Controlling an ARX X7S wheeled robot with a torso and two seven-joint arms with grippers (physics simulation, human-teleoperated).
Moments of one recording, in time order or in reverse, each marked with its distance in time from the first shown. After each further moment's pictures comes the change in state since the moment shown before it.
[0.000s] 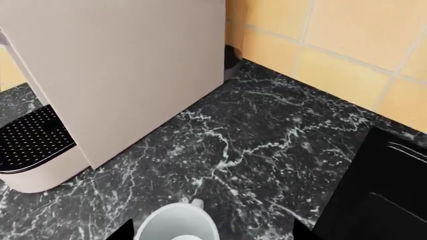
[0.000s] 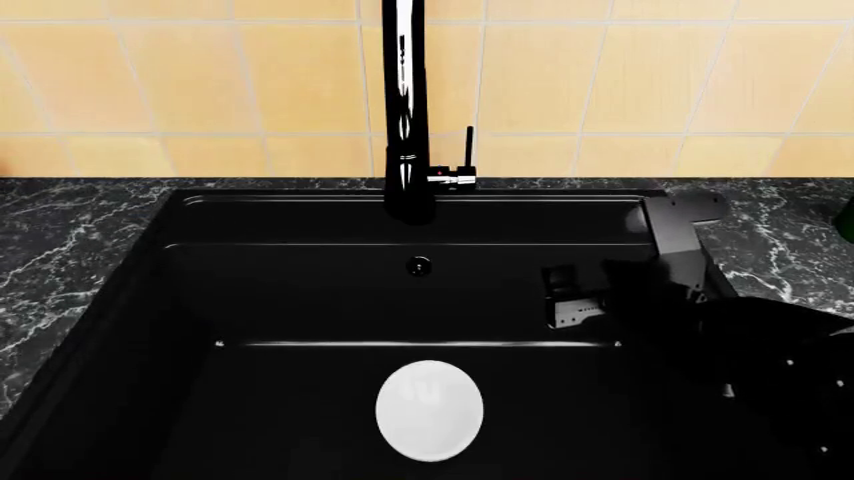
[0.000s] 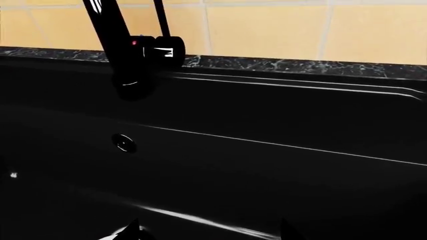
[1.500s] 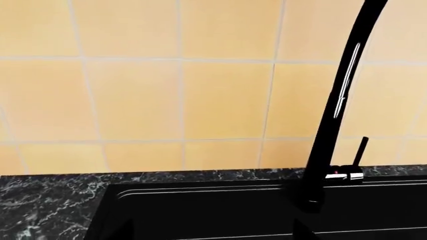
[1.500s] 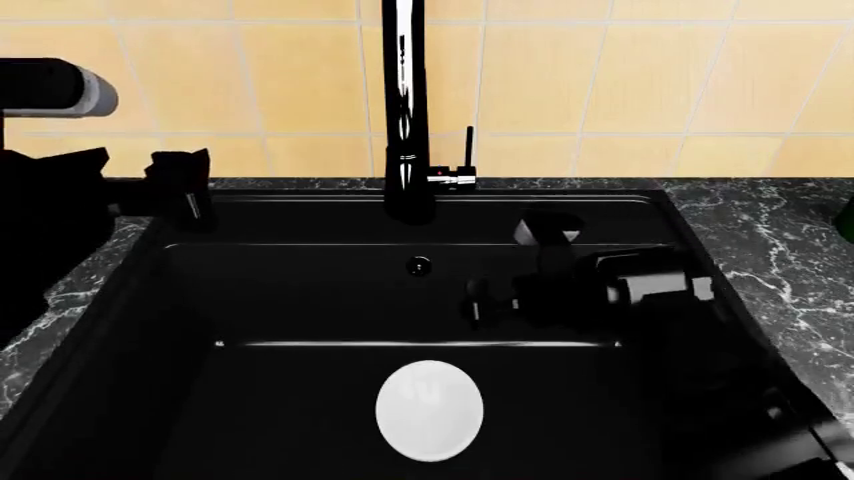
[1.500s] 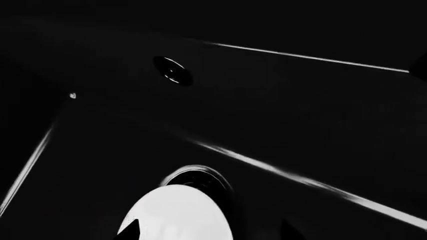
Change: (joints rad) left arm -0.073 0.113 0.318 0.328 -0.082 0.206 0.475; right arm 0.478 -0.420 -0.438 1.163 -0.274 -0.186 -0.592
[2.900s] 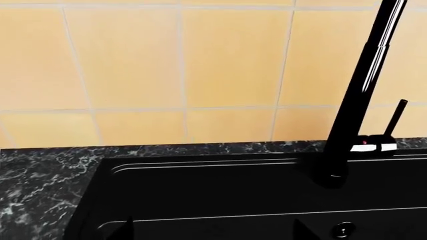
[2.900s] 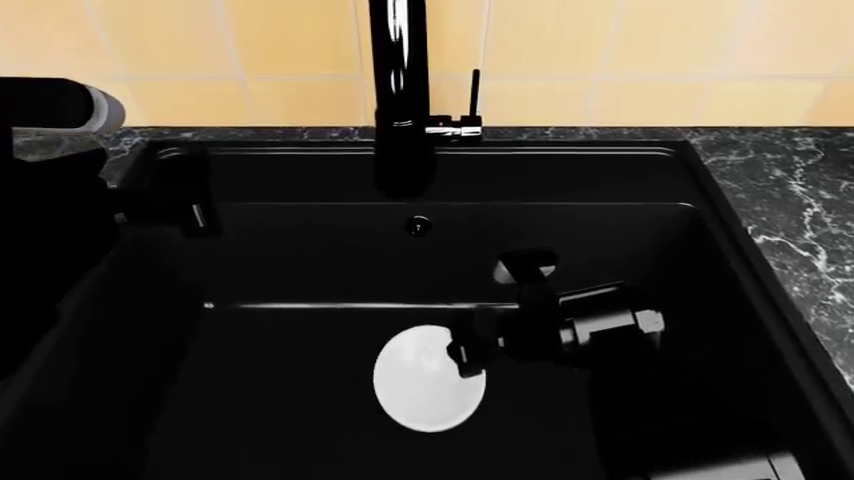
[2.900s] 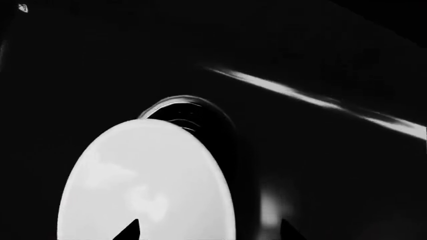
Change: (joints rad) left arm 0.077 -0.014 0.022 0.065 0.095 0.100 0.052; right arm -0.070 -0.135 0.427 0.169 -0.647 -0.105 -0.210
